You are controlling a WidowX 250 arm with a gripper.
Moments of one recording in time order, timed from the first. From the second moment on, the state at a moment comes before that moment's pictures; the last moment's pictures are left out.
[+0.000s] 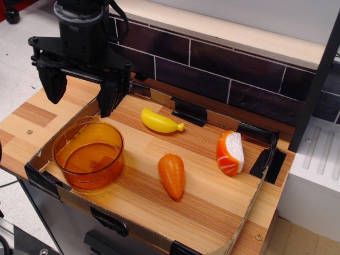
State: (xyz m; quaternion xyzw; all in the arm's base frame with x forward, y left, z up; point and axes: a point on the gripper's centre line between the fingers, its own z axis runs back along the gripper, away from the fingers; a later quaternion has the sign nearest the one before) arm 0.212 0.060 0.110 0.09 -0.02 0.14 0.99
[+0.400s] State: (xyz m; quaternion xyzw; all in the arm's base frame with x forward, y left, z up) arm 0.209 0.058 0.105 0.08 -0.01 0.15 0.99
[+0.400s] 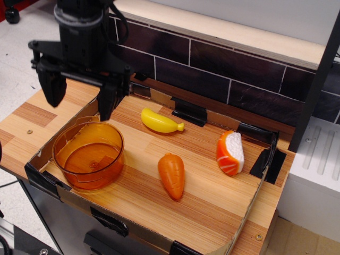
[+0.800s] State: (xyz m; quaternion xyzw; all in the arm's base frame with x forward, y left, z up) arm 0.233 0.013 0.121 0.00 -0.03 0.22 0.98
